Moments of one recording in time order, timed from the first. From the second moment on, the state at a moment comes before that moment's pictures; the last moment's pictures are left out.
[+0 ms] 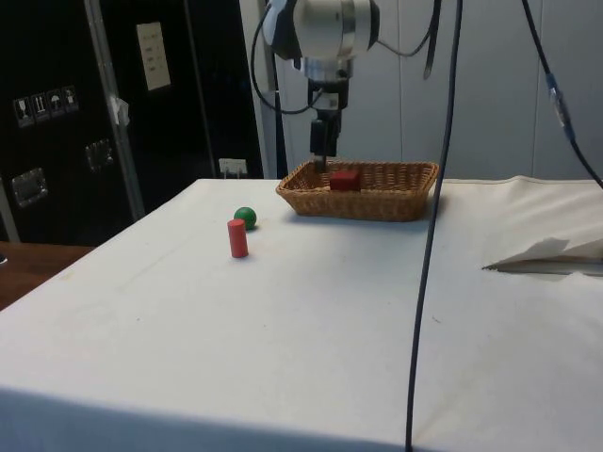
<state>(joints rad) 0.46 0.68 -0.98 -2.04 0.89 2.42 -1.11</state>
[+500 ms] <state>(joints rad) 0.50 0.65 -0.98 -1.98 0.88 2.41 -1.03</state>
